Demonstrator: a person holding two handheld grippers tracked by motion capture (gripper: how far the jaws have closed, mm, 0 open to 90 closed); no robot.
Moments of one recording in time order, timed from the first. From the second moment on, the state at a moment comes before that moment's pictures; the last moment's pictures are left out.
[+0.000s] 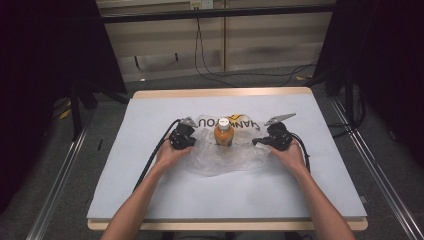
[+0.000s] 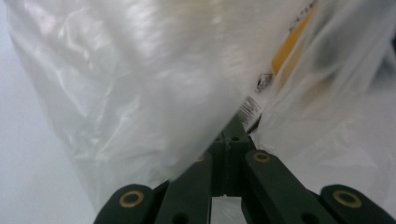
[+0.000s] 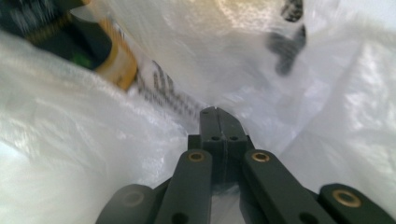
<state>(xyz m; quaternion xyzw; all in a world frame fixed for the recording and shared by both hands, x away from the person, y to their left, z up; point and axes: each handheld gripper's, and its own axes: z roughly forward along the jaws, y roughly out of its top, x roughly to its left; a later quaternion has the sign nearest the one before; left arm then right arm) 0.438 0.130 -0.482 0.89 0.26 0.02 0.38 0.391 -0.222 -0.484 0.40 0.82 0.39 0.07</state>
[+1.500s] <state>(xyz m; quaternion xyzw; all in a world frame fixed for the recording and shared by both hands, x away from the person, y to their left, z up) 0.384 0.128 -0.386 0.87 0.17 0.08 0.45 0.380 -0.219 -0.392 0.32 0.83 0.44 0.09</state>
